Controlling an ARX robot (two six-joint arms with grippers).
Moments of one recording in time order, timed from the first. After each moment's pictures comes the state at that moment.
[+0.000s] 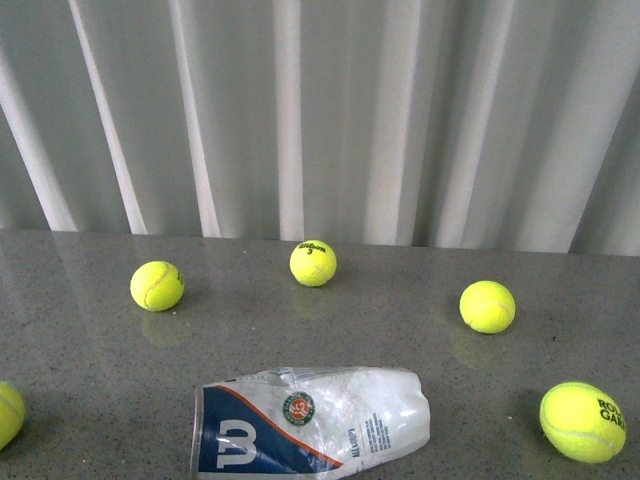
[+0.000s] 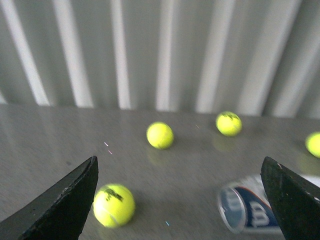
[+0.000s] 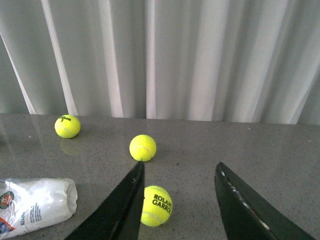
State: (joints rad) left arm 0.01 0.03 0.04 -0.04 0.05 -0.02; right arm 0.00 0.00 0.00 0.00 0.00 -0.01
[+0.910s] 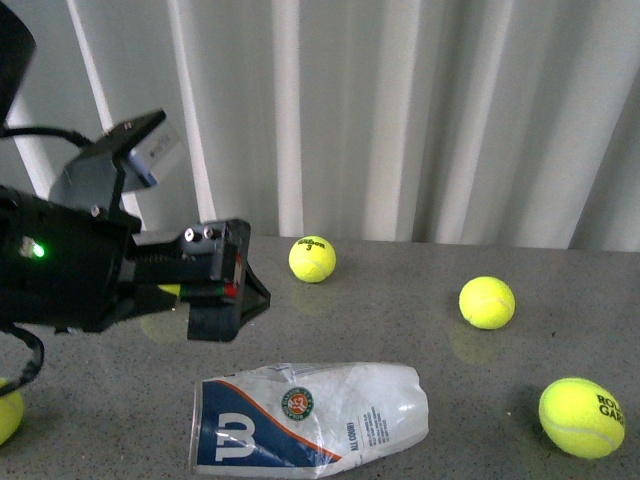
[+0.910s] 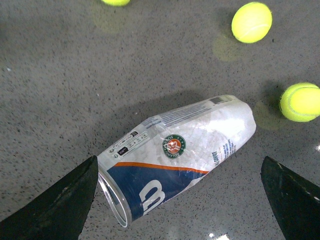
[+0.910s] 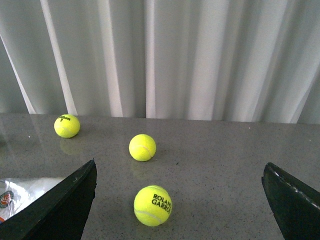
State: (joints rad) left arm -0.28 1.61 0.81 0.14 0.27 -0.14; right arm 0.00 0.00 0.00 0.00 0.00 -0.01
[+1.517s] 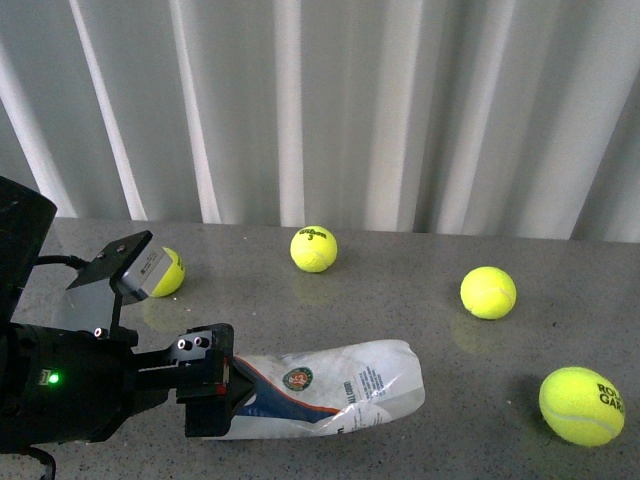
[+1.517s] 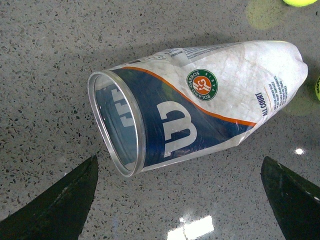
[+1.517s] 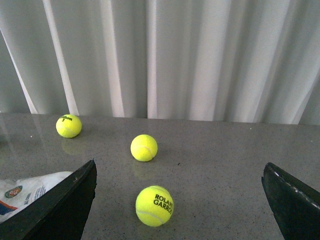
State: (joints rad) left arm -0.26 1.79 0.68 0.36 0.31 -0.25; right arm 0.00 0.00 0.00 0.00 0.00 -0.01
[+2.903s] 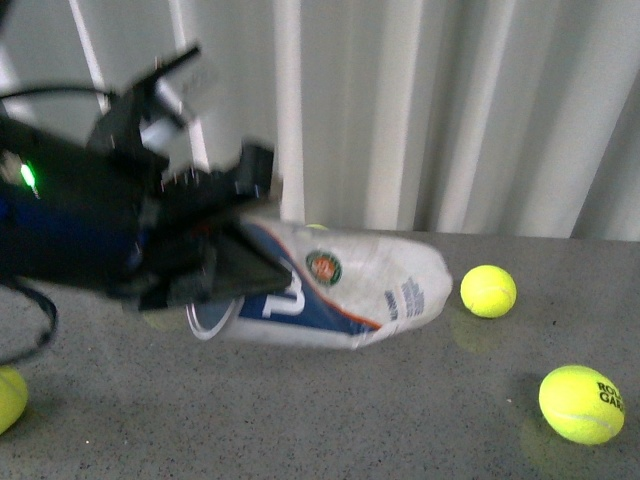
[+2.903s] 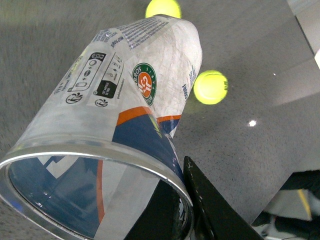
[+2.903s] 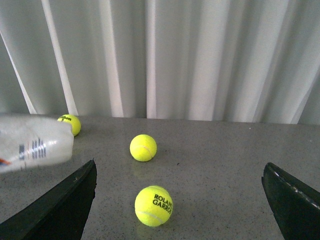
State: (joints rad) left arm -0.34 1.52 0.87 0.00 0.50 -0.21; right arm 0.00 0.00 0.00 0.00 0.00 -0.01
